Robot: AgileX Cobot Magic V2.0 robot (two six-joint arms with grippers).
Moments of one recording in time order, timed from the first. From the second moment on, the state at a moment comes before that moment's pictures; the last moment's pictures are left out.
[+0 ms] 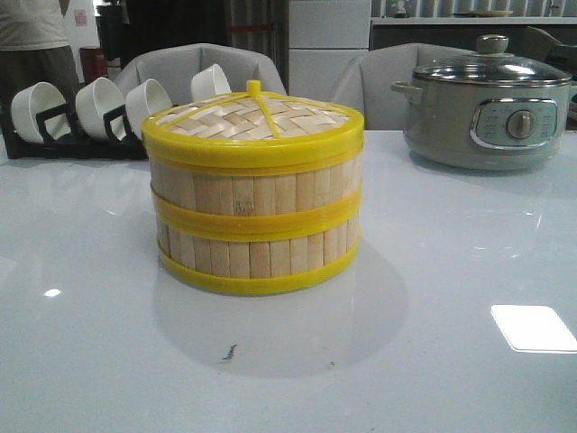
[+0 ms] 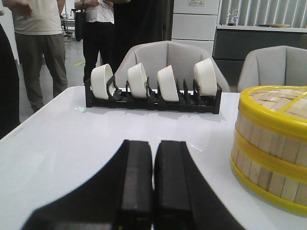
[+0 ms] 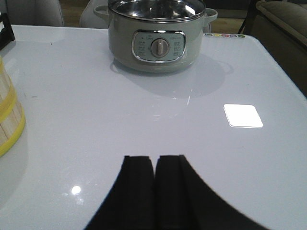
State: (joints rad) left arm -0.07 0.00 0.01 0.01 0.06 -0.08; right arm -0.05 0.39 -0.30 -0.10 0.24 0.11
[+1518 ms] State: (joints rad) left arm -0.07 0.00 0.01 0.01 0.06 -0.08; right arm 0.06 -0.01 0.03 -0.04 0.07 0.12
